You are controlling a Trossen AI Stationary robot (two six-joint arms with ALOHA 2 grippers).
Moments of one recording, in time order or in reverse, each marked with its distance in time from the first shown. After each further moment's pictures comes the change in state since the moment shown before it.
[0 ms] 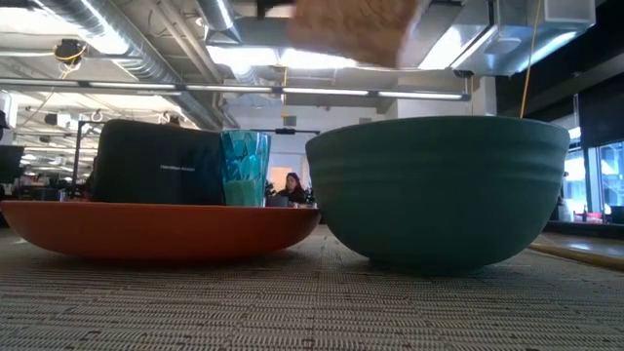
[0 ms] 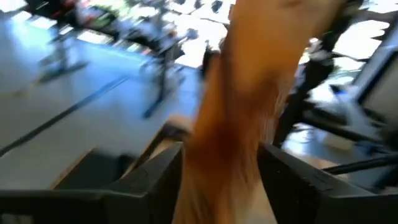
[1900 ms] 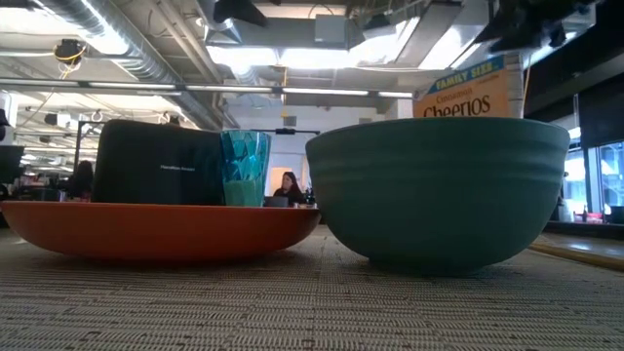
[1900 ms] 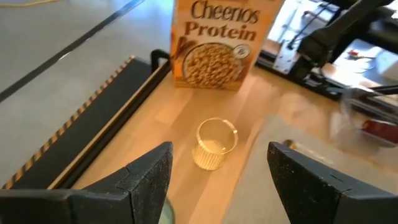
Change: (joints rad) left arm -0.174 -0.078 0.000 -0.470 -0.303 -0.029; right arm -0.001 -0.465 -0.571 -0.176 0.611 0.008
